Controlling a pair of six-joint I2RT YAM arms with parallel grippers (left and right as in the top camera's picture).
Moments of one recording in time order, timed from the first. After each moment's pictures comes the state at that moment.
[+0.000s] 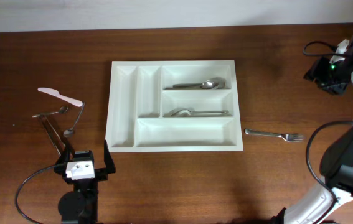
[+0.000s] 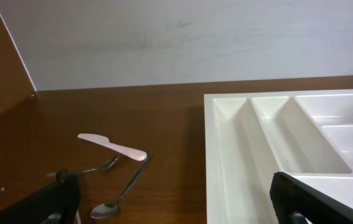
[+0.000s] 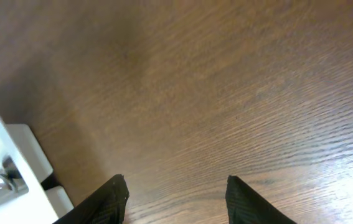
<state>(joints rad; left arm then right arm) -0.01 0.01 0.03 -0.11 -0.11 0.07 -0.41 2.00 1.82 -1.05 -0.23 0.18</state>
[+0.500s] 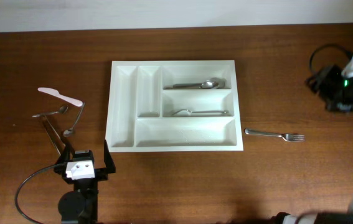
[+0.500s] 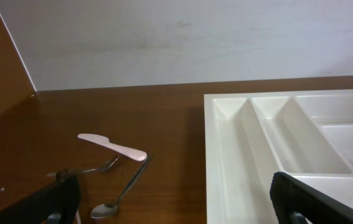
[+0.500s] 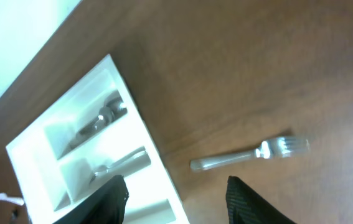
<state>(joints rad) -0.01 0.01 0.03 -0.11 -0.11 0.07 -0.38 1.50 1.62 -1.20 -0.34 0.32</state>
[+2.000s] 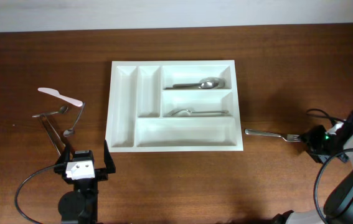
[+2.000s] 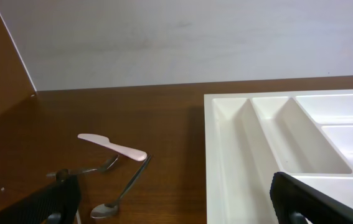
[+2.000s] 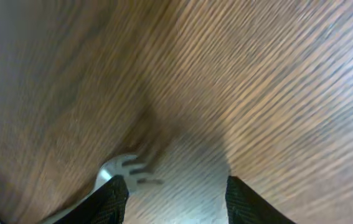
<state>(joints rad) -0.01 0.01 0.03 -0.11 -0.11 0.07 -0.67 1.67 0.87 -0.56 -0.34 0.33</state>
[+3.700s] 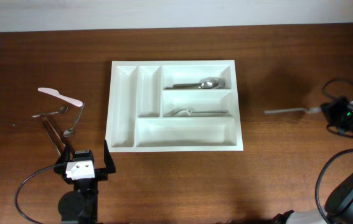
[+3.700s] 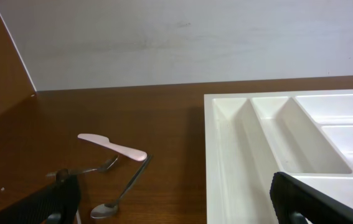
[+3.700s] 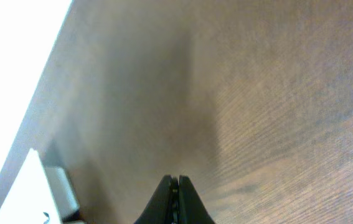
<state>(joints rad) -0.01 0.01 0.03 -0.11 -0.11 0.07 -0.69 1.69 1.10 -0.37 -0.52 0.36</state>
